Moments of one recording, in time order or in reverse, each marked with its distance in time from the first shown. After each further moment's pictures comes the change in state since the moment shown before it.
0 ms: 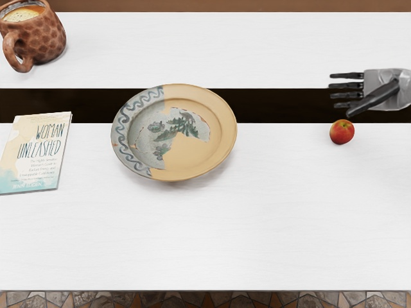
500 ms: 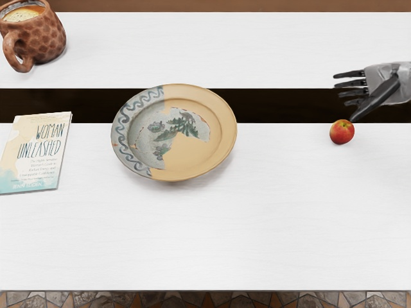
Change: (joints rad) left arm 0.002 0.000 -0.005 0.000 0.000 0.000 0.000; right arm 0.136 0.000 -0.129 0.022 -0.192 0.000 0.000
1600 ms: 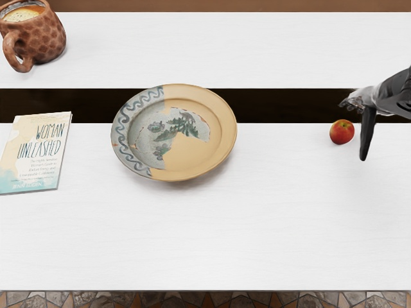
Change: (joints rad) left arm 0.004 0.000 0.001 0.000 0.000 0.000 0.000; right arm 0.390 0.091 -0.814 0.418 -0.312 -0.450 0.000
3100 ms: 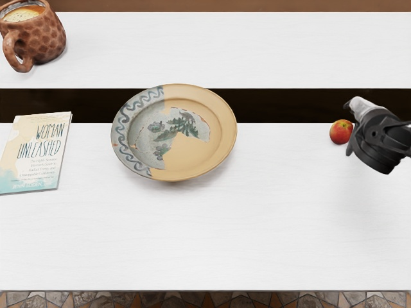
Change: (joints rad) left arm 0.021 0.000 -0.003 -0.002 0.000 0.000 0.000; right arm -0.158 0.103 -0.073 0.079 -0.103 -0.654 0.000
